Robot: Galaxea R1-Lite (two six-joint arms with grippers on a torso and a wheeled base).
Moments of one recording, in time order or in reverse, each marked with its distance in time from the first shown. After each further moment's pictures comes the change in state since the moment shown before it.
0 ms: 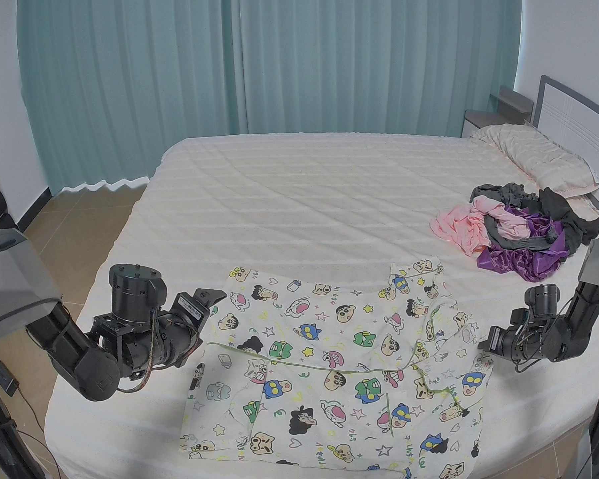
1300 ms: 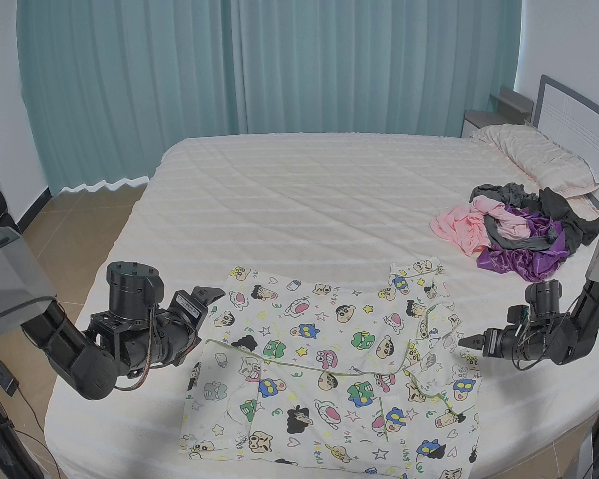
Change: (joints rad) left arm 0.003 -0.019 -0.002 0.019 -0.002 0.001; right arm 0.075 -0.119 0.076 0.014 0.004 -0.101
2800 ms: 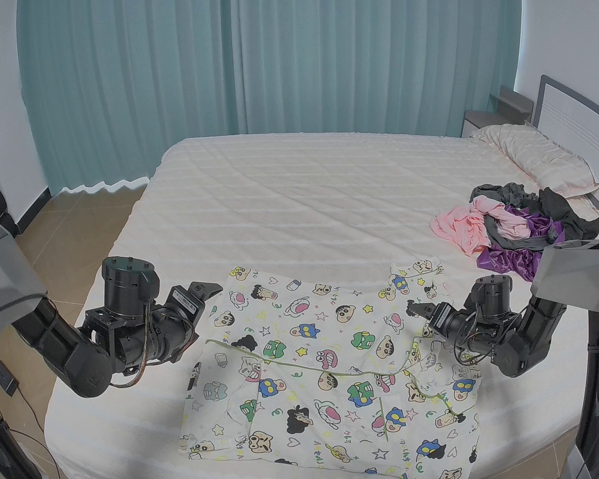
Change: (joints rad) left arm 0.001 -0.034 -0.006 0.028 0.002 0.001; right arm 0.266 0.165 -0.148 -0.300 -0.163 0.557
